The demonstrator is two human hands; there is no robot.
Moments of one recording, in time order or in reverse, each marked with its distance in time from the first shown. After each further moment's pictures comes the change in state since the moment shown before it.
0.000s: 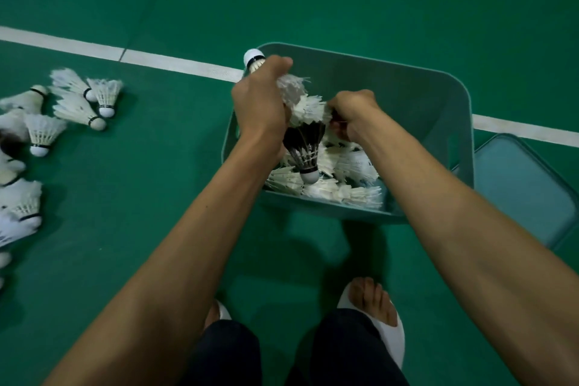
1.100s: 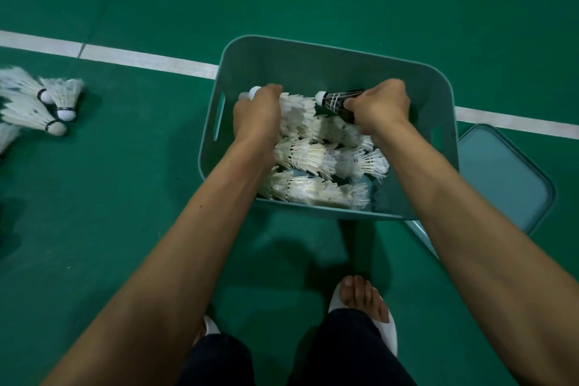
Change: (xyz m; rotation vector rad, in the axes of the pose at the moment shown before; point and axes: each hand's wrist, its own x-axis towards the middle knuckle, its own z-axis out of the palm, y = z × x) left_hand 0.026 -0.031 0.011 0.247 -0.017 -0.282; right_hand -0.001 0.014 -0.051 -0.273 0.279 -0.217
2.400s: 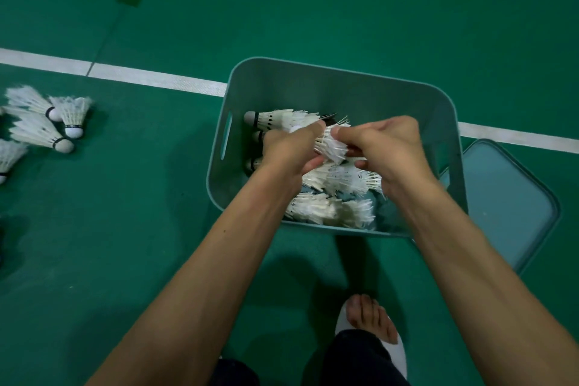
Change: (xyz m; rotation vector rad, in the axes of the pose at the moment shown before) left_hand -0.009 -0.010 0.016 -0.103 -0.188 -0.165; right_hand -0.061 0.001 -0.015 0.332 -0.161 -0.013
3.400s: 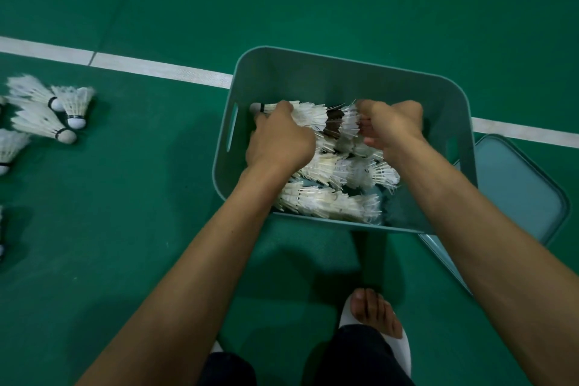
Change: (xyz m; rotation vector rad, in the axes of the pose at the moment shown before) left_hand 0.005 0.004 -0.024 0.879 0.096 0.361; right_hand 0.076 0.019 0.009 -0.030 0.179 0.149
